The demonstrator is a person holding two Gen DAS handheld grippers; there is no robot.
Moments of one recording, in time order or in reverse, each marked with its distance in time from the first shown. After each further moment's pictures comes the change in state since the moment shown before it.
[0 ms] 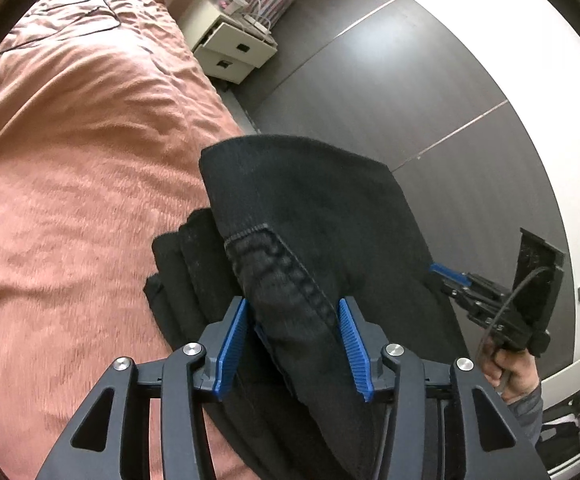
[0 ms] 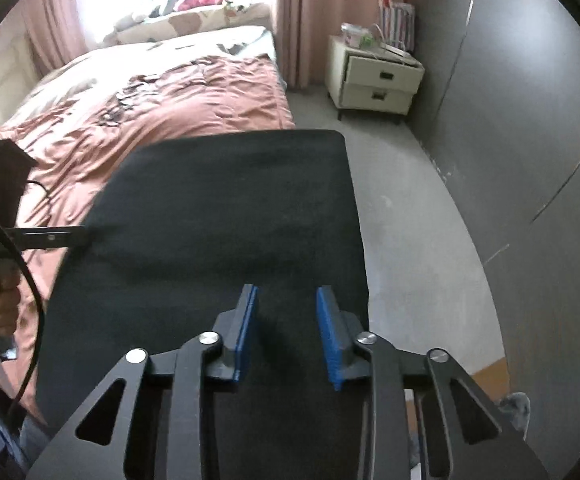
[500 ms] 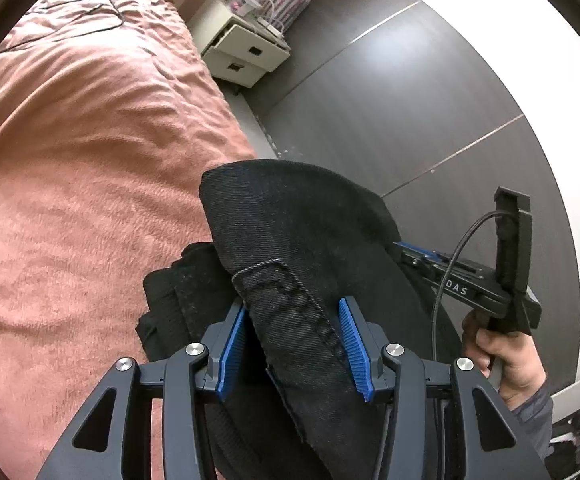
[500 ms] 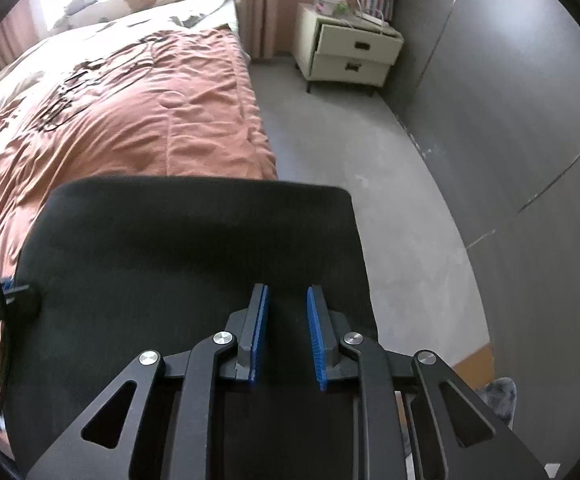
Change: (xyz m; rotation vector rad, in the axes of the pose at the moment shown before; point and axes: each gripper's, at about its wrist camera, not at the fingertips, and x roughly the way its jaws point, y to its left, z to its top) left arm 0.026 0.006 0.026 -0.039 -0.013 0.029; right arm 0.081 0.010 0.096 0.063 0.132 -0.087
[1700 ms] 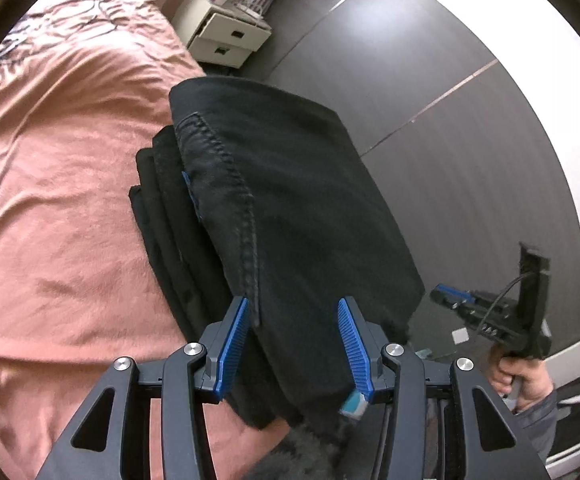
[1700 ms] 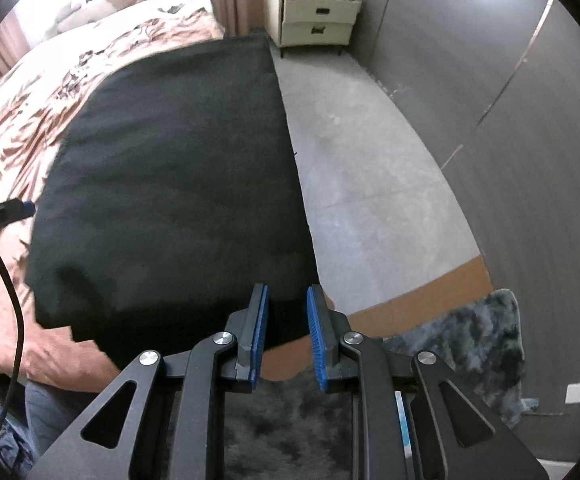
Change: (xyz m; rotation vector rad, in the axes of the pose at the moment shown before) left arm -0.064 -0.071 -0.099 0.099 0.074 0.060; right arm -0.098 -0.063 -0.106 0.093 0.036 0.006
